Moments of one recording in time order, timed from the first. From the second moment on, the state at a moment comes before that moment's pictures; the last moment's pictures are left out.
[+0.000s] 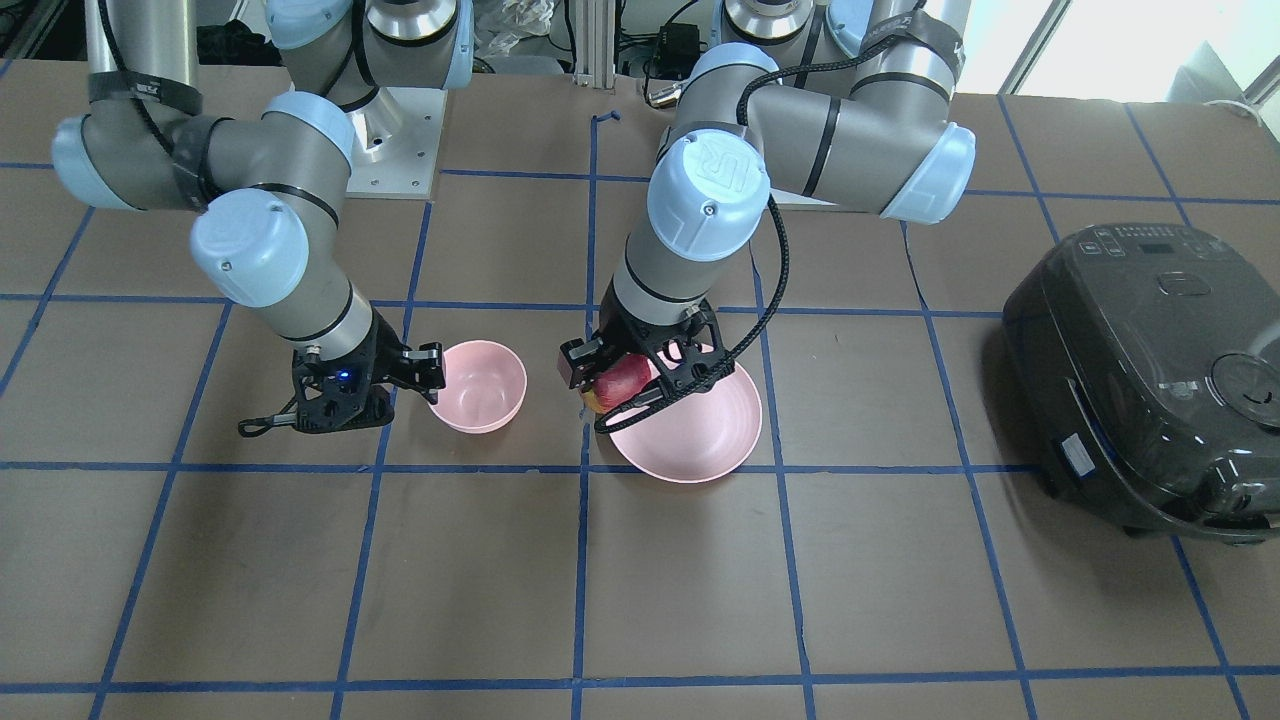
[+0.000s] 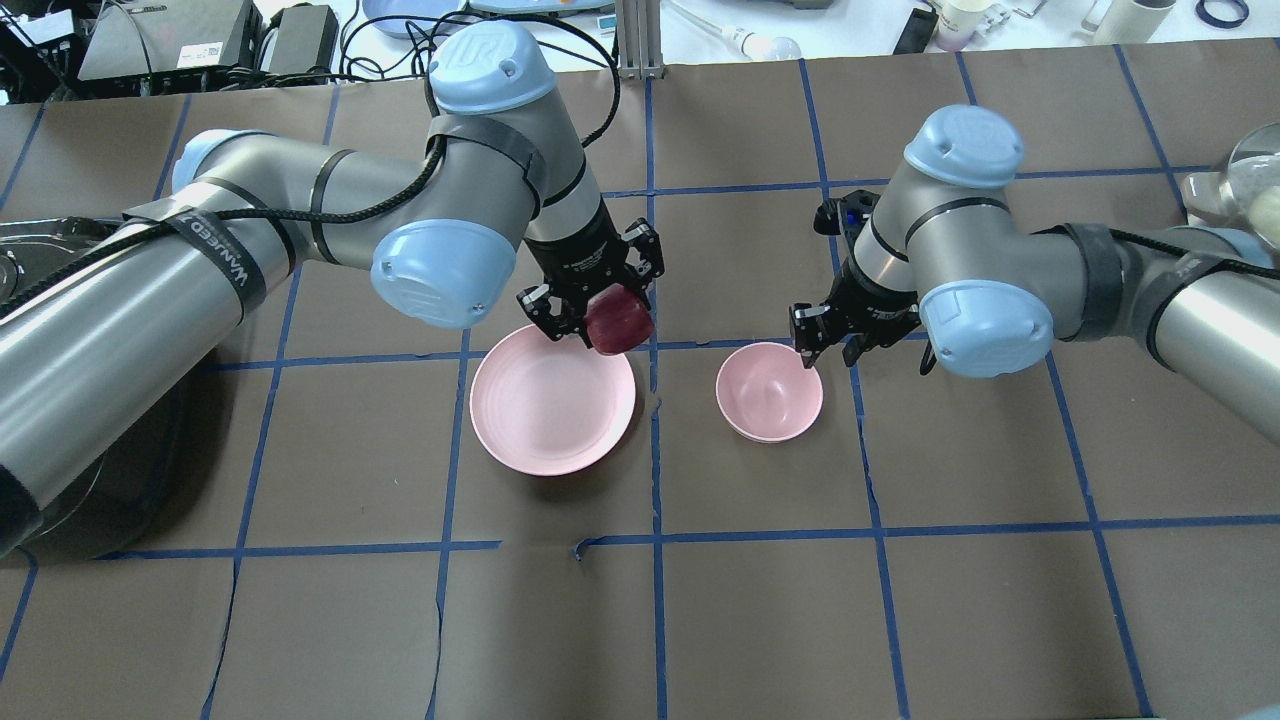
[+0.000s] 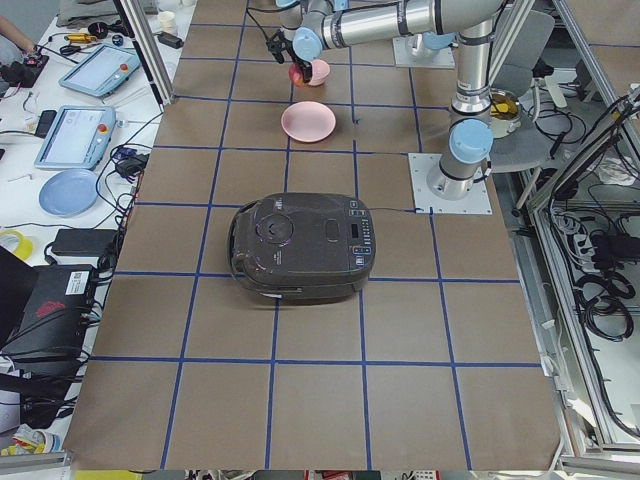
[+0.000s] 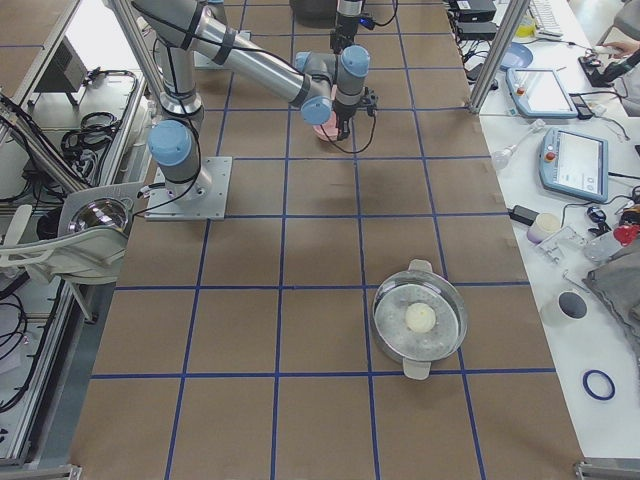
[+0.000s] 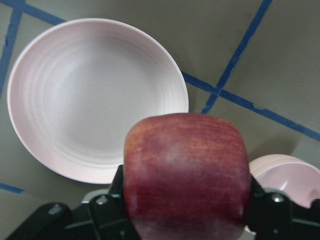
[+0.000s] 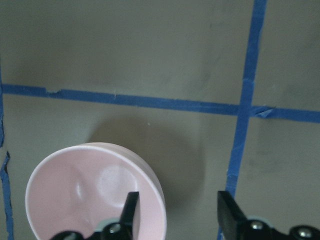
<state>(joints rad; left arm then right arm) -1.88 -1.88 -1.66 -1.19 1.34 -0.88 1.56 -1.34 1.92 -2.09 -1.43 -0.09</state>
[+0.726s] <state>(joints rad) -2.08 -2.05 -1.66 -0.92 1.27 -1.29 1.39 -1.45 1.66 -1.72 -1.61 -0.13</state>
